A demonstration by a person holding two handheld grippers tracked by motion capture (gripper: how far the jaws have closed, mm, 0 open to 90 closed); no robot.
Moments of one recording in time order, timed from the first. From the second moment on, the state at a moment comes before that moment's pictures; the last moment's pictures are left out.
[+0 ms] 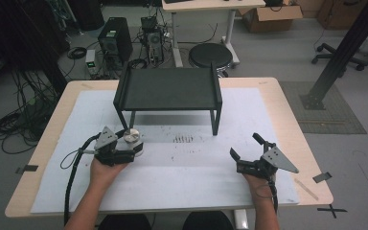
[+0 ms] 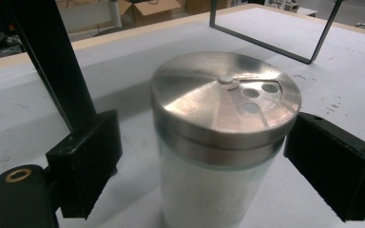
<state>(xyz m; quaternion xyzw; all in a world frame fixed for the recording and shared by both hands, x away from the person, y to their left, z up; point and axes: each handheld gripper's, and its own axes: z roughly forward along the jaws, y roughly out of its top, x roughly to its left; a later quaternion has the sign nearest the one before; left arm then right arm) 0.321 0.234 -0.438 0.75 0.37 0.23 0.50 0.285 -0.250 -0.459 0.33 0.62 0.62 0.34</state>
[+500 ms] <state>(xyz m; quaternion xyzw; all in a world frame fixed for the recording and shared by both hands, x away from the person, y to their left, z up) 0.320 0.234 -0.437 0.75 0.38 0.22 0.50 0.285 -0.250 -0.459 0.33 0.62 0.62 0.34</state>
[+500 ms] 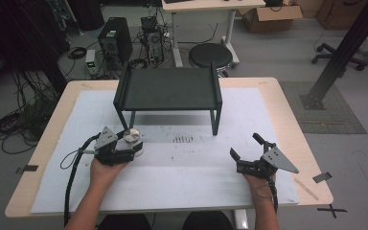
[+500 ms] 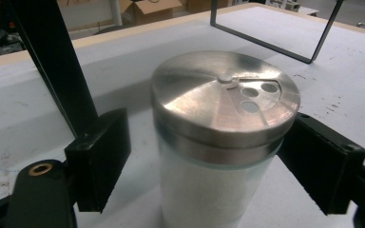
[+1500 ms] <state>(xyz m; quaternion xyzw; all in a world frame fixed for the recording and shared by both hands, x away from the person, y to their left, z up) 0.318 0.231 -0.440 0.75 0.36 0.23 0.50 0.285 -0.250 -0.459 0.33 0.62 0.62 0.34</state>
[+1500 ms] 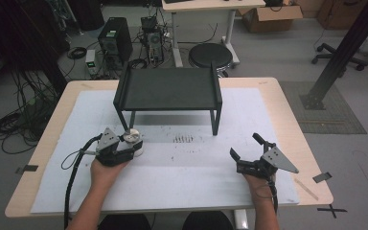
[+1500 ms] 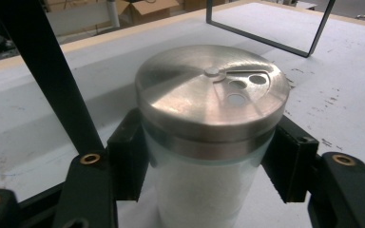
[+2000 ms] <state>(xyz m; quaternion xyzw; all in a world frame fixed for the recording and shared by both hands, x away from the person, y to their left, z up) 0.315 0.232 -0.438 0.76 0.36 0.24 0.49 0.285 -0.250 -0.459 0.33 0.62 0.62 0.34</state>
